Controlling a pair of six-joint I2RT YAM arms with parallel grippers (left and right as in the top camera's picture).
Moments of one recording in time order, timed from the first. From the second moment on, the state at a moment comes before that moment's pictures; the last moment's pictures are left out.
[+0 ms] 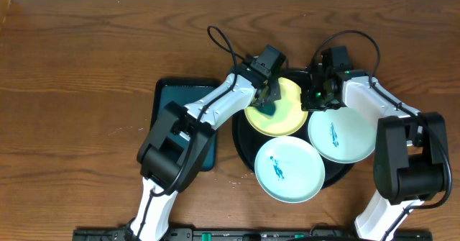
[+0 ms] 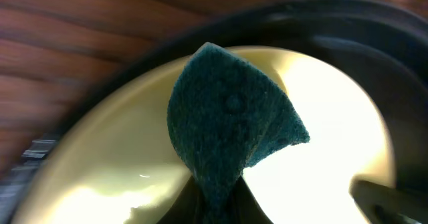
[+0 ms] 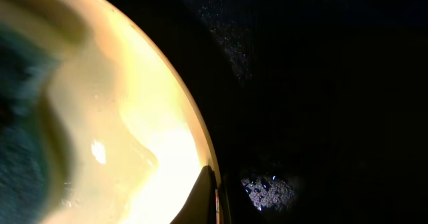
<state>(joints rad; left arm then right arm) -0.64 2.15 1.55 -0.54 0.09 -0.78 0.15 1.93 1.17 -0.56 -0.23 0.12</state>
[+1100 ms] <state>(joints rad) -0.72 2.17 1.59 -0.78 -0.31 -0.67 0.15 1.93 1.17 -0.56 -0.25 0.12</state>
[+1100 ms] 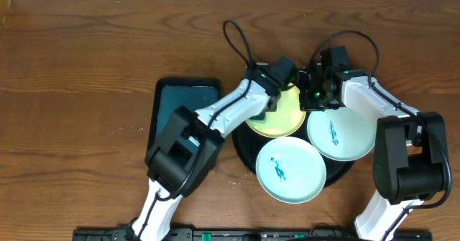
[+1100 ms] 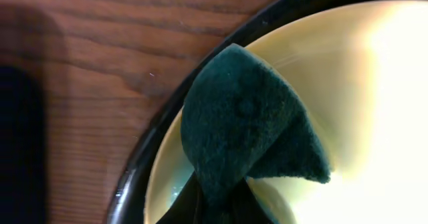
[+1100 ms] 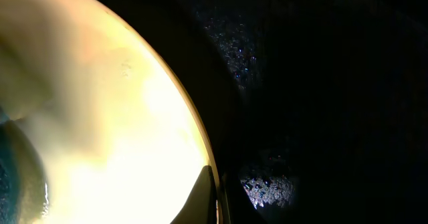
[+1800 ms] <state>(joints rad) -0.47 1.83 1.61 -1.15 -0.22 -0.64 0.15 1.93 1.18 -0.59 -0.25 0.12</state>
